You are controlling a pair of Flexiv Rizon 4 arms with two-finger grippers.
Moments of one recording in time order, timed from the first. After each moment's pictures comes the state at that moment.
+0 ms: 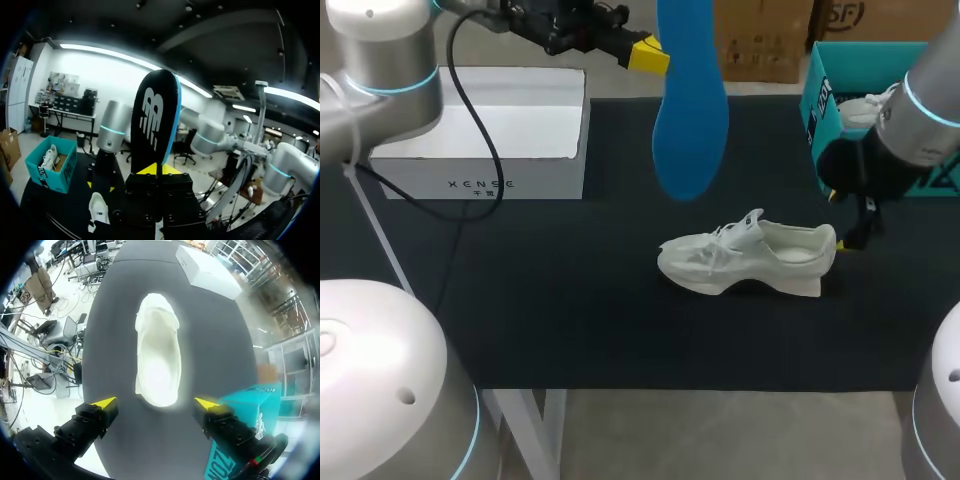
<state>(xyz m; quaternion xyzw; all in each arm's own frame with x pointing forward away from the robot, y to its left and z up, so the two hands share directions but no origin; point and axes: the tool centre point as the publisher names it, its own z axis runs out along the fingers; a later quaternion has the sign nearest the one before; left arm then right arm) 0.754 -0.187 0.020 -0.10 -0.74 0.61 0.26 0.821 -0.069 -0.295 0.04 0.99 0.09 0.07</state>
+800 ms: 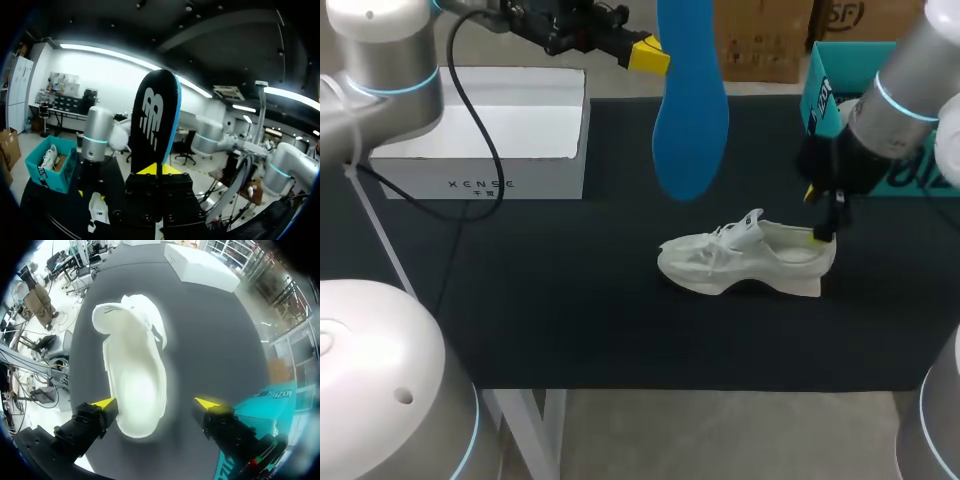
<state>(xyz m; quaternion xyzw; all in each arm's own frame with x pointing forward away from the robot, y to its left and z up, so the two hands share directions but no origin) 0.754 -0.187 0.021 -0.10 -0.74 0.61 0.26 0.865 -0.047 -0.338 0.08 0.99 0.13 0.04</state>
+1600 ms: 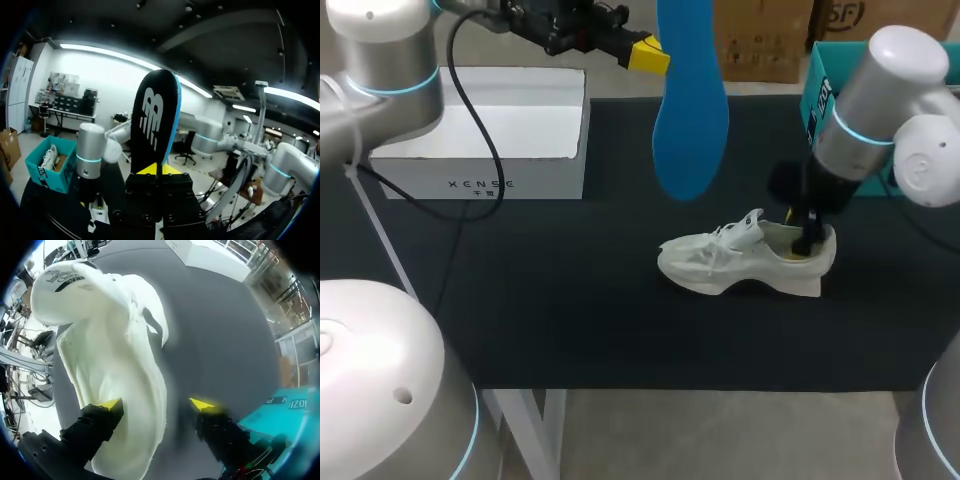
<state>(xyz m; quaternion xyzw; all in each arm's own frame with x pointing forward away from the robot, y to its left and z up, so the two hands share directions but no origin) 0.754 -0.187 0.021 -0.10 -0.74 0.61 0.26 0.876 -0.031 -0.396 0.08 0.99 0.09 0.03</state>
